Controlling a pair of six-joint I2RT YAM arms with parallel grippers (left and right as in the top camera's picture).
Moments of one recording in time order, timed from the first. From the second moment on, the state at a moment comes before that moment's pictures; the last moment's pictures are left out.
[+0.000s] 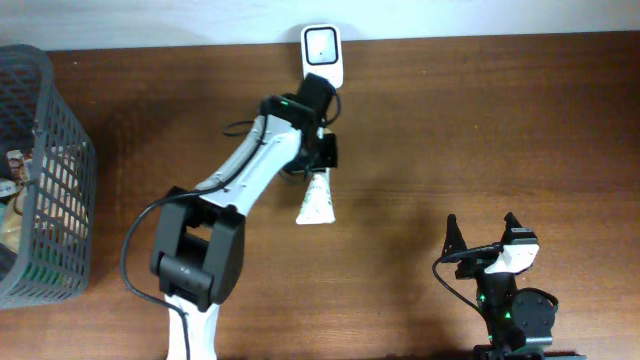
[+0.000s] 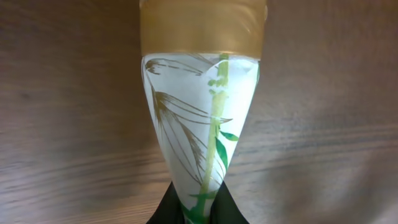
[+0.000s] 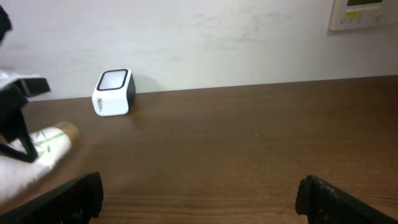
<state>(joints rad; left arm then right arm) -0.49 2.14 1.75 -0.96 0.13 -0.47 -0.02 0.01 0.01 -0.07 -0.05 0.11</state>
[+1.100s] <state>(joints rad) 0.17 2.00 2.50 -1.42 0.11 -0.32 -0.02 0.01 0.01 -0.07 -0.05 0.11</state>
